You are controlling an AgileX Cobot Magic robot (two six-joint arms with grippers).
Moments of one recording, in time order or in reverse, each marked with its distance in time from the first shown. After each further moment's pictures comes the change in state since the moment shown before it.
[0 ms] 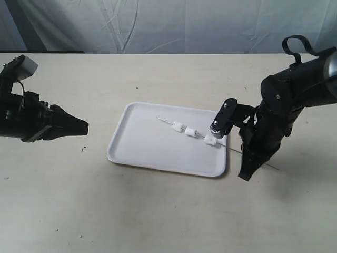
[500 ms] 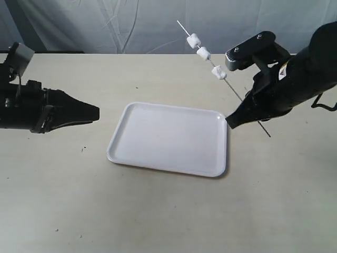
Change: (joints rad) left arm 0.000 0.000 0.000 -0.178 0.148 -0.004; right arm 0.000 -0.341 0.000 0.117 -0.011 0.344
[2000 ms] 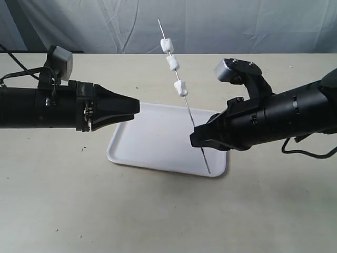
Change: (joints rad) left arm -0.164 0.195 -0.028 -0.298 0.170 0.160; right arm 0.000 -0.017 0.221 1.251 0.041 -0.849
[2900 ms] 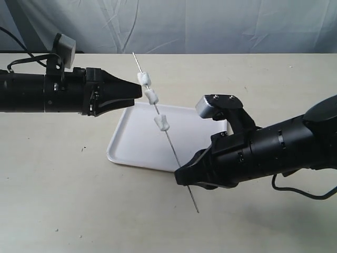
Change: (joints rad) left arm 0.000 0.059 -0.109 0.000 -0.060 -0.024; right arm 0.145 0.000 0.108 0.144 -0.018 -0.101
